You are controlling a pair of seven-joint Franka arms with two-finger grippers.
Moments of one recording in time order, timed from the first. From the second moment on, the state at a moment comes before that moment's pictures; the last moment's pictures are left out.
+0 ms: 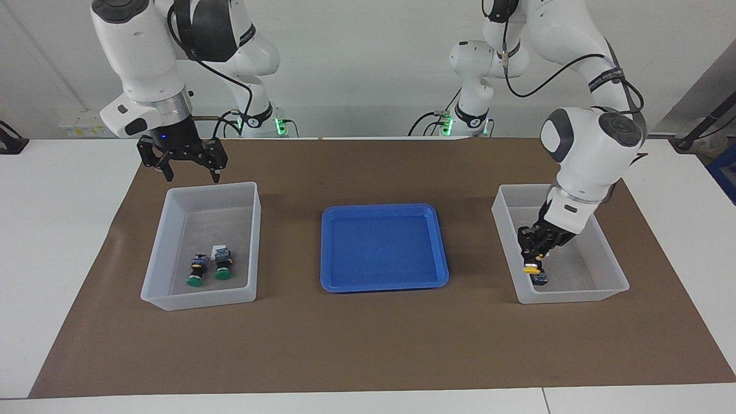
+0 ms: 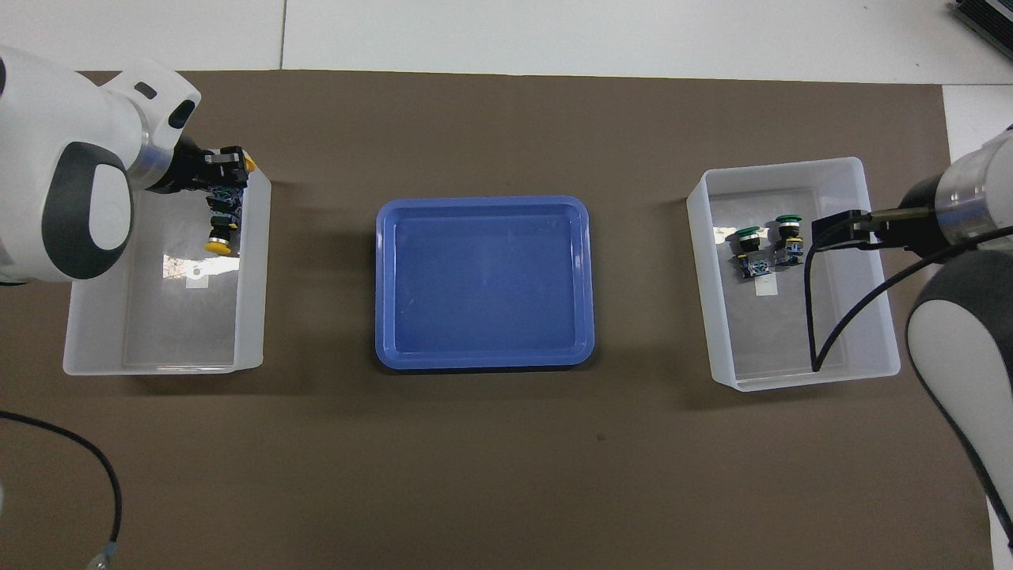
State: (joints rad) left arm -0.18 0.31 0.12 -1.64 -0.10 2.10 -0.11; right arm -0.07 -0.02 0.14 -1.70 -0.08 1.73 0.10
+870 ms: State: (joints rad) left arm -0.01 0.30 0.12 -1.78 -0.06 2.25 0.11; right arm 0.00 -0.05 0.04 -1.70 -0.04 1.66 0.10
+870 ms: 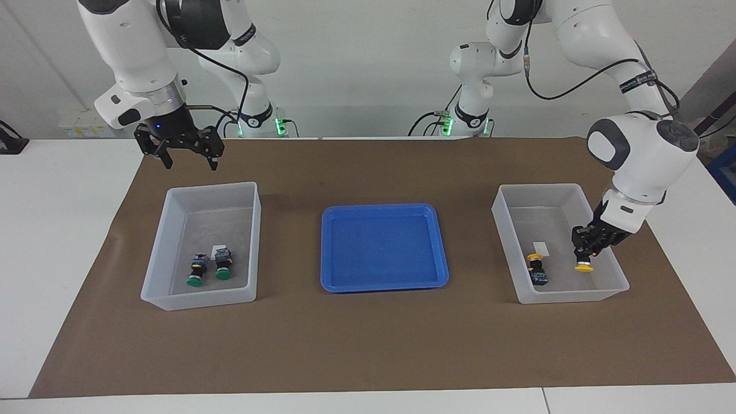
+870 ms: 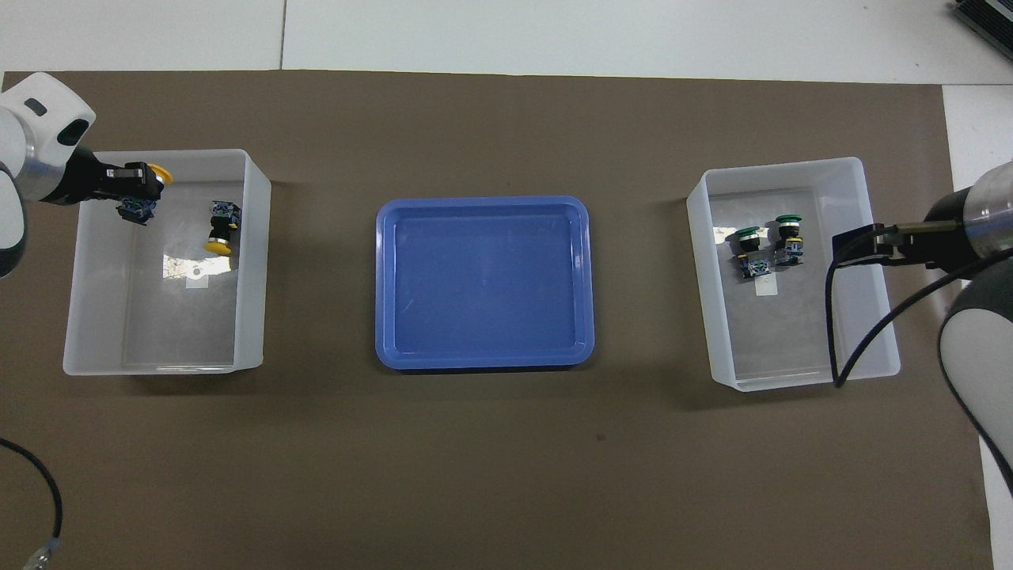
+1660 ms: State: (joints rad) left arm -0.01 0.31 0.12 -1.91 -0.06 2.41 0.11; right arm 0.11 -0.05 -0.08 -1.69 -0.04 1.65 0.10
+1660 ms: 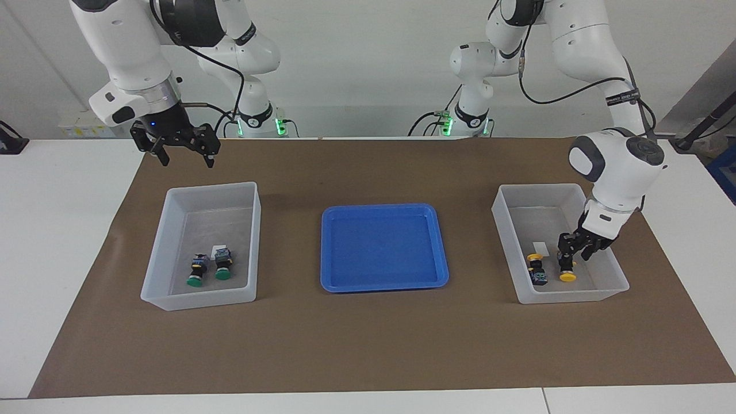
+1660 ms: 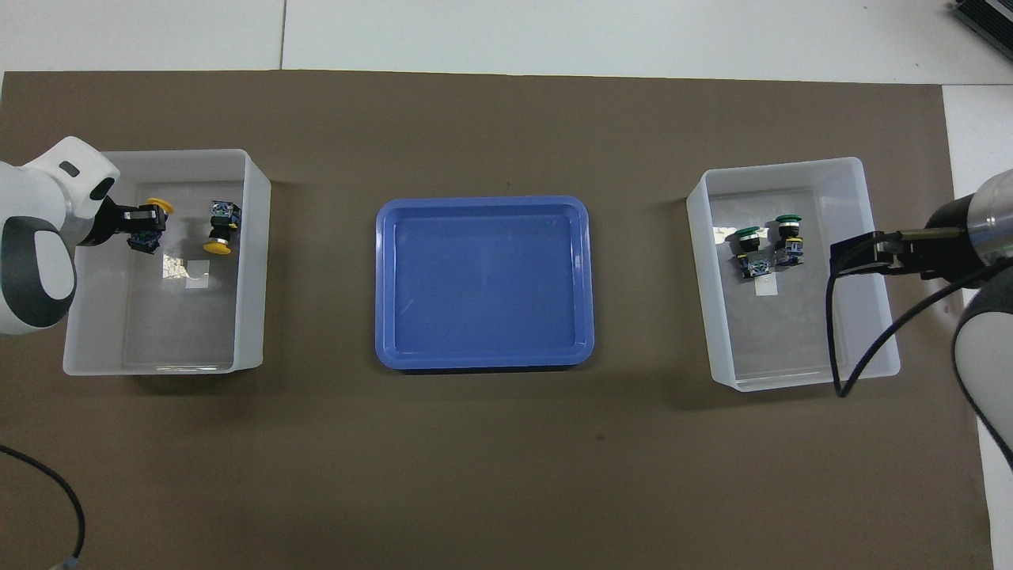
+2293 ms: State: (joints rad) left arm -0.05 0.31 0.11 -1.81 -0.06 2.28 0.11; right arm 0.05 -0.04 0.01 -1.68 -0.04 1.65 0.09
